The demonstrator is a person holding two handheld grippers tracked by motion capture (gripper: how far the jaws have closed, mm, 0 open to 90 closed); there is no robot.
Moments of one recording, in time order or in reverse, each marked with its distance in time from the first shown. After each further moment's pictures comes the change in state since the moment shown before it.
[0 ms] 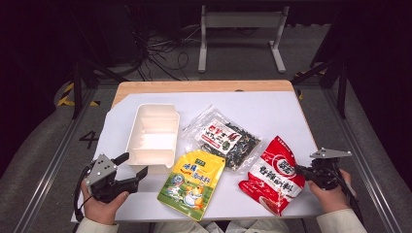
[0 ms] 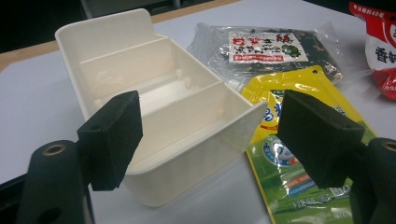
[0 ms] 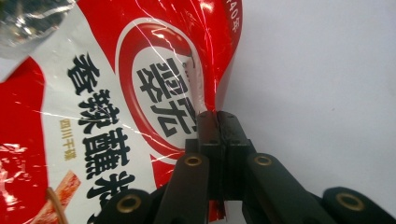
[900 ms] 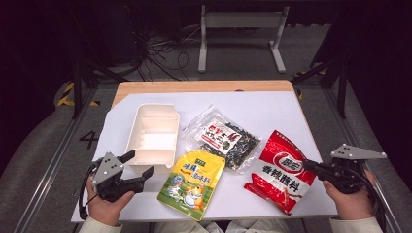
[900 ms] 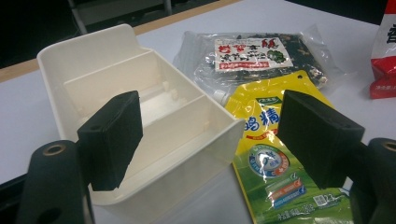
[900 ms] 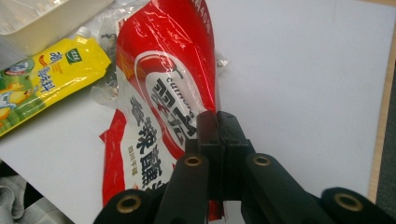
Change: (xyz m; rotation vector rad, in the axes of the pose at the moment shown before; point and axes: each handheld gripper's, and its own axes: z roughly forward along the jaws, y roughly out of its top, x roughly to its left) left arm -0.012 0.014 0.003 0.002 -0.029 0.047; right arm 0.019 0.020 -0.072 -0.172 0.078 -0.049
